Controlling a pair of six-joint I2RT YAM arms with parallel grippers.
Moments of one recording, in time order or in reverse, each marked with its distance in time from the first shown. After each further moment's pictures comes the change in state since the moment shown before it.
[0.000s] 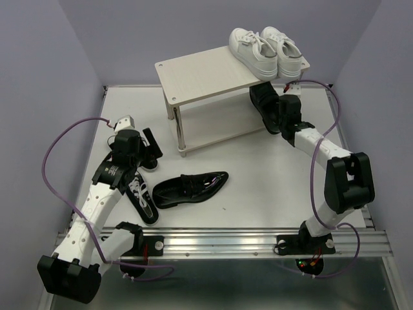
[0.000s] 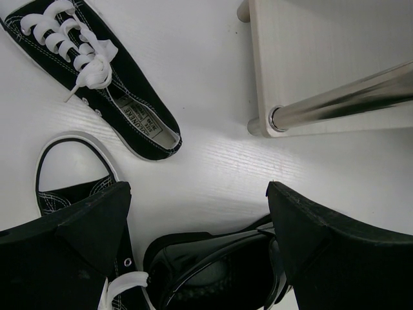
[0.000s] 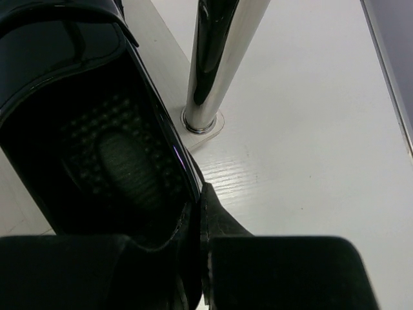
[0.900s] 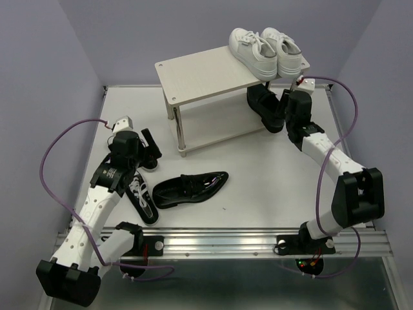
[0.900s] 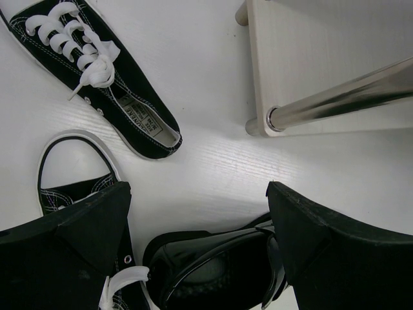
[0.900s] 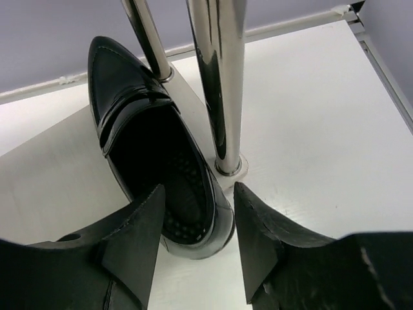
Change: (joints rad) left arm 0.000 -0.028 0.000 -0.014 -0.004 -0.007; right arm -0.005 -0.110 -0.017 0.112 -0.047 0.120
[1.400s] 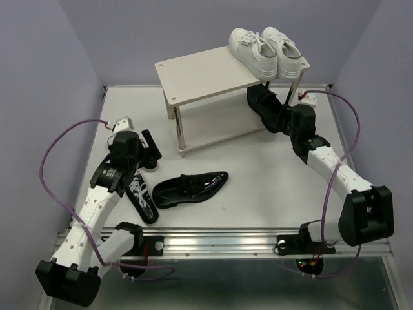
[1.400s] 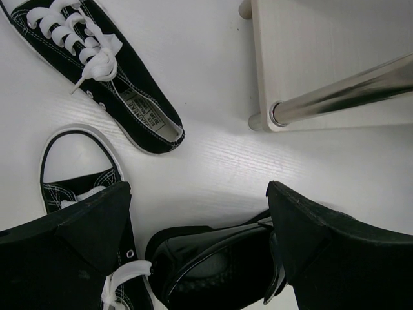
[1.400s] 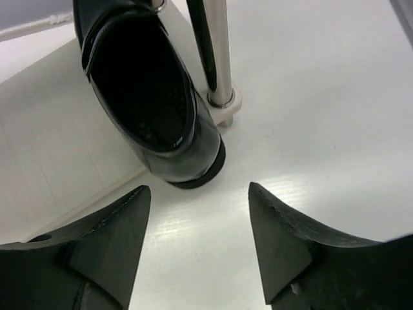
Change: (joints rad) left arm 0.000 -0.004 0.000 -0.014 -0.002 -0.004; right arm 0.000 -0.162 -0.158 -0.099 -0.055 0.053
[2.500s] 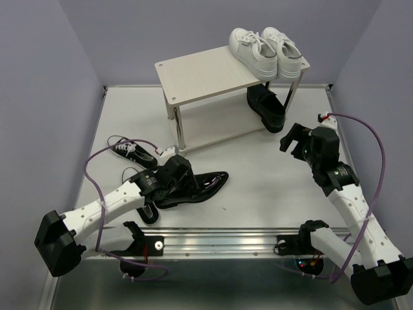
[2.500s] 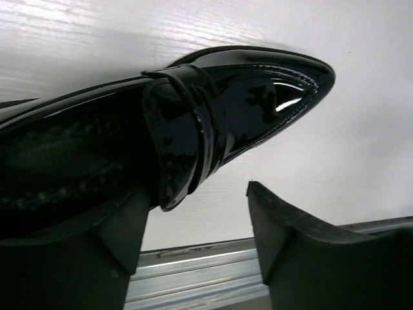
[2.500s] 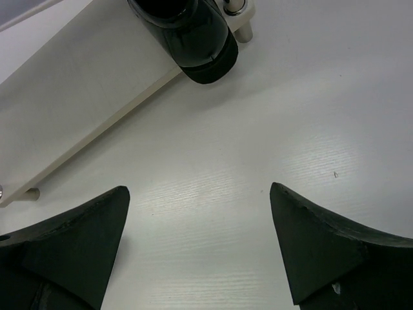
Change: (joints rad) left arm -0.577 0.169 -0.120 -0.039 -0.001 -0.498; right arm 0.000 -0.507 -0.123 -0.450 -0.152 0.193
